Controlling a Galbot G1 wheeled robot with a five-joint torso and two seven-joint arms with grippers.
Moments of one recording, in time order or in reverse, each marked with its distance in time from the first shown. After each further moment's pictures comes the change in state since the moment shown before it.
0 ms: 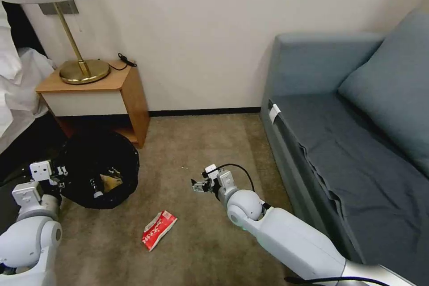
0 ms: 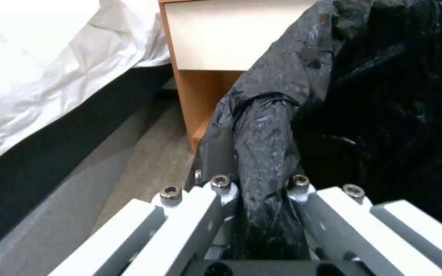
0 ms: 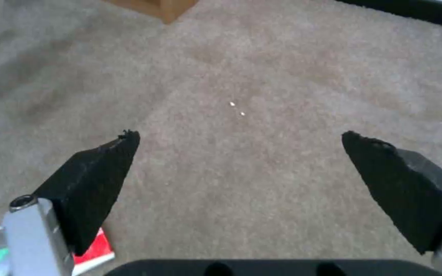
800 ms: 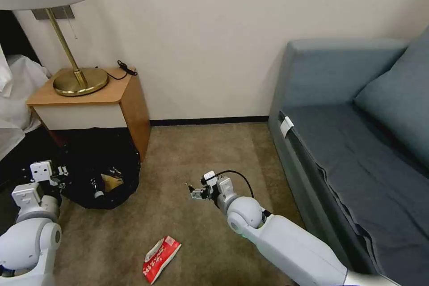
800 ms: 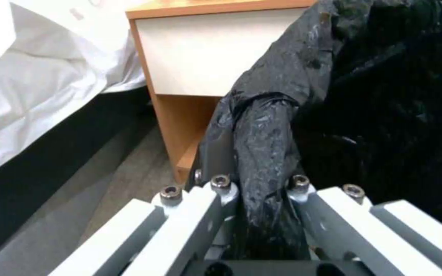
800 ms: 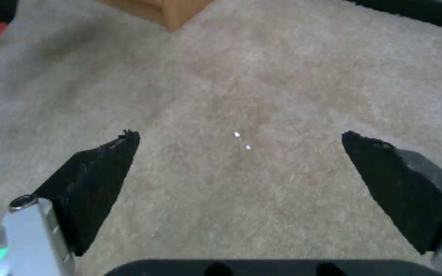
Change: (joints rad) left arm 0.010 0.011 0.001 -0.006 -0.007 -0.011 0.004; right arm -0.033 -0.006 -0.023 0.026 -0.029 -0.009 -0.048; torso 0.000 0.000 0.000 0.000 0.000
